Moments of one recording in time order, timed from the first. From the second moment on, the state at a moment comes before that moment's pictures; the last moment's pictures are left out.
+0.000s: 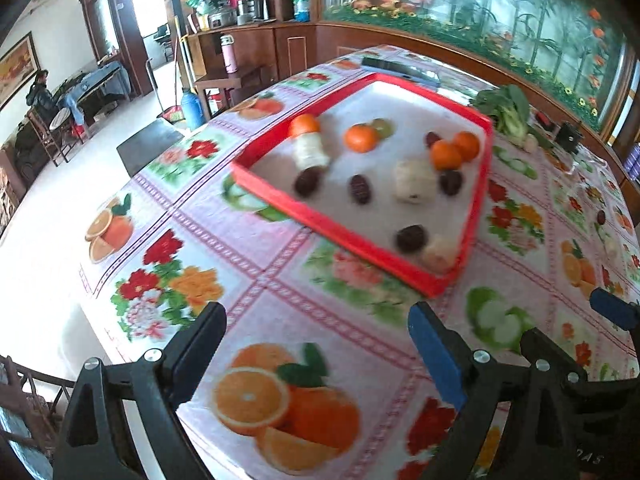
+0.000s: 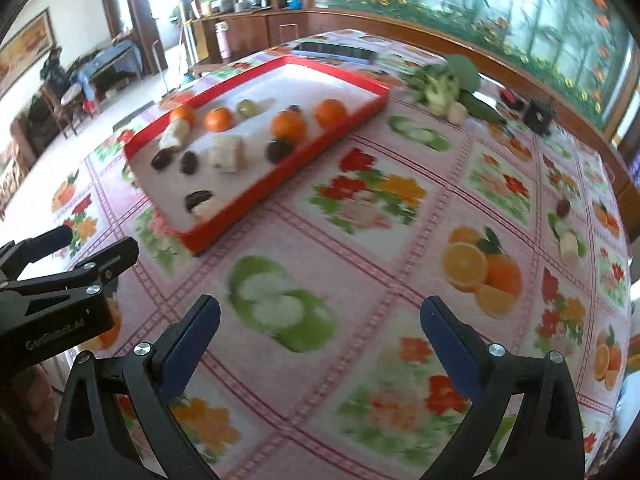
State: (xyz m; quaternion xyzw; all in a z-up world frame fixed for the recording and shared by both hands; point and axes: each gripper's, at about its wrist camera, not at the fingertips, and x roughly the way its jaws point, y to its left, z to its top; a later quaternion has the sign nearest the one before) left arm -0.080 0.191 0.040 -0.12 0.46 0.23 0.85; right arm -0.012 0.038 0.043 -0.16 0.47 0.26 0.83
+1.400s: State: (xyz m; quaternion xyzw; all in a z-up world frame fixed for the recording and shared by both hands) left arm -0.098 0.225 0.048 -0.10 0.43 0.27 0.86; right arm -0.018 0.083 0.044 -0.19 0.46 0.24 0.83
